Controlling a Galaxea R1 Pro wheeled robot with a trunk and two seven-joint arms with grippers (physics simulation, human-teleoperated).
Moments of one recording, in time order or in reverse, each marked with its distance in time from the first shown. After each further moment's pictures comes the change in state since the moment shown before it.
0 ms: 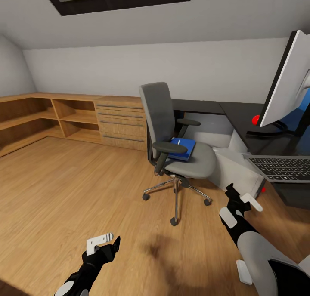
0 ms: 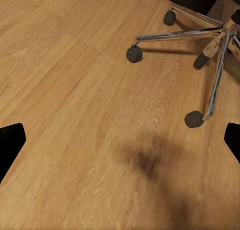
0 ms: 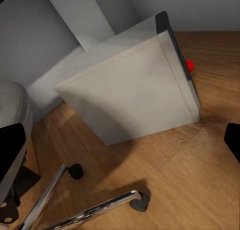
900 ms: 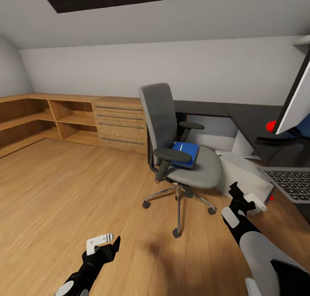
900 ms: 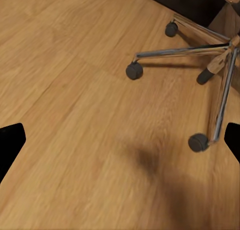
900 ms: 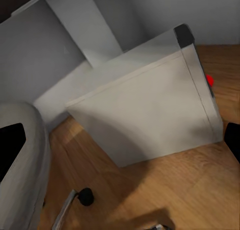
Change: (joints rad) left arm 0.000 0.000 -0.001 0.000 -0.001 -0.003 0.001; right arm 0.000 -0.016 0.000 -0.006 0.000 -0.050 -0.001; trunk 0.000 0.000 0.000
